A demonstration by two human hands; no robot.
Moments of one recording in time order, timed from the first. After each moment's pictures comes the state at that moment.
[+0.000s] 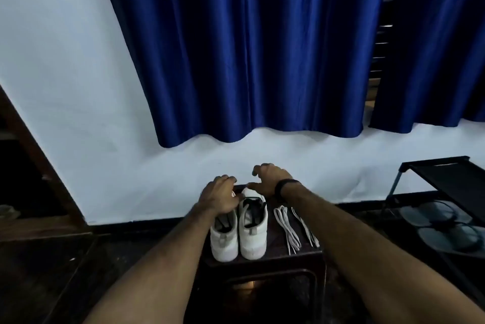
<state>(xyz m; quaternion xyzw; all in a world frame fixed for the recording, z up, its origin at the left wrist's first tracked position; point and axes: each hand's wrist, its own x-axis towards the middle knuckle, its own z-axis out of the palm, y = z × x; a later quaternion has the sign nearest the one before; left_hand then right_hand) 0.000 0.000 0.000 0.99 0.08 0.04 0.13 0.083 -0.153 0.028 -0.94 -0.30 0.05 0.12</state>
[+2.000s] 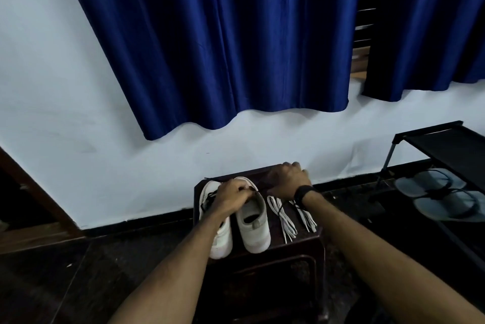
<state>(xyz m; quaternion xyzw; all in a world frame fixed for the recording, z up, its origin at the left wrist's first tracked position) 0.041 -0.039 -0.051 0.93 0.09 0.03 0.35 0.085 -0.215 -0.007 -0.96 -0.17 0.04 0.20</state>
